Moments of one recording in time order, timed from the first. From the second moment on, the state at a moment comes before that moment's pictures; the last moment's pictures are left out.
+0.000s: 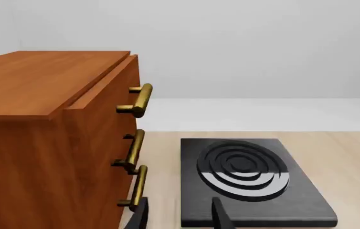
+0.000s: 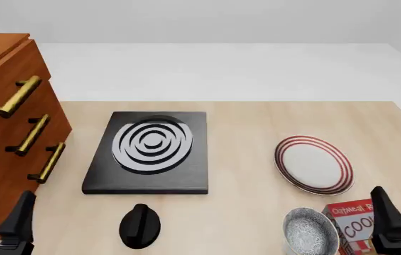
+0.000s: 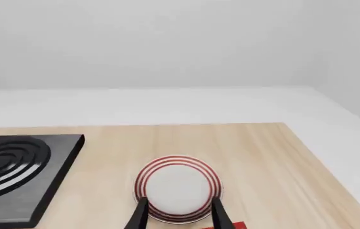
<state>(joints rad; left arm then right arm) 0.00 0.00 0.00 0.00 0.00 -0.05 0.06 -0.06 0.05 -0.01</state>
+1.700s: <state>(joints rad) 0.00 0.01 0.00 0.00 0.00 0.63 0.40 -0.58 0.84 -0.30</state>
